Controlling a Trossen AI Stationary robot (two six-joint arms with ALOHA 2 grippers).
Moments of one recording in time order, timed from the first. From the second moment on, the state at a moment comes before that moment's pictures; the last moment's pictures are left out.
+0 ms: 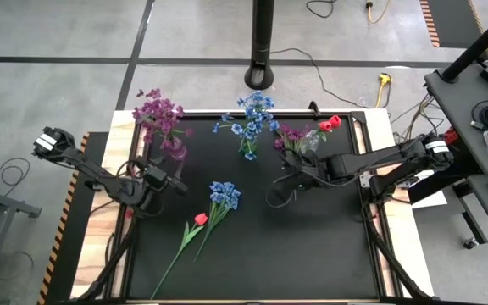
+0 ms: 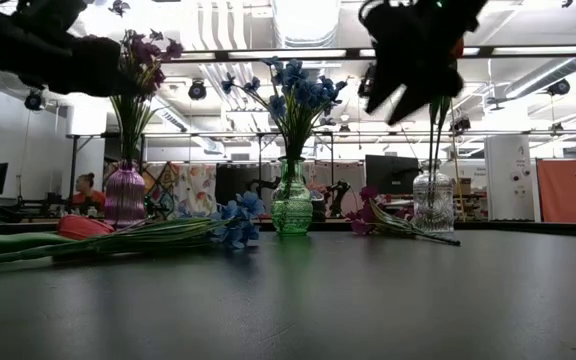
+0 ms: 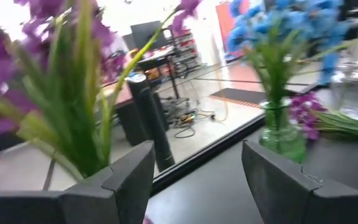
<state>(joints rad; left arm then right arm) -0.54 0.92 0.18 0.84 -1.57 0.32 0.11 1.42 1.09 -0.69 0.43 0.73</state>
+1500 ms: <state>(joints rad) -0.60 1.89 1.46 -1.16 -0.55 -0.92 0.38 1.42 1.00 -0.73 0.13 0.84</state>
